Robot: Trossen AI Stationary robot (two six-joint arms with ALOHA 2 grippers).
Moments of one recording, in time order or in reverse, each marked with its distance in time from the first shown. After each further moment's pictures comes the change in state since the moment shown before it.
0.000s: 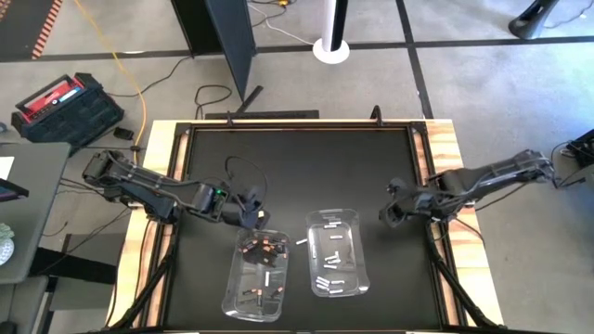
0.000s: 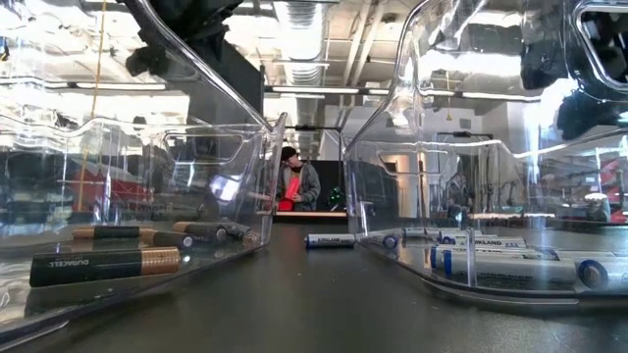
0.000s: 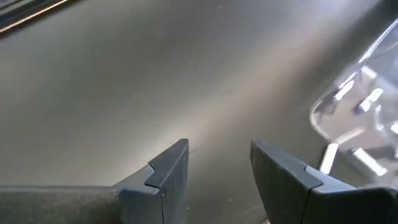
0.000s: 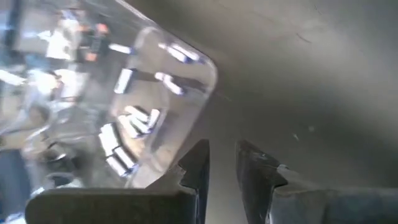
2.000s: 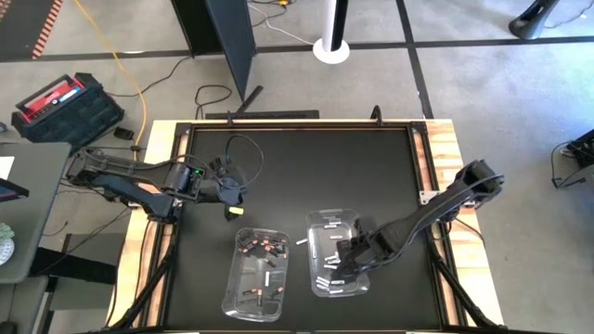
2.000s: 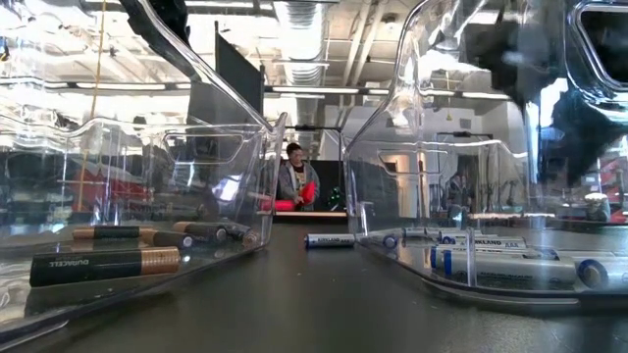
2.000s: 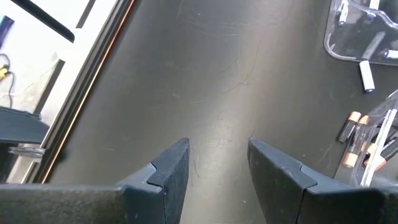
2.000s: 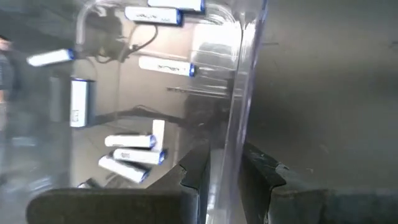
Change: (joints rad) left arm 0.109 -0.205 0.001 -0.122 0.098 0.719; right arm 0.289 0.860 0.437 -0.040 0.199 0.653
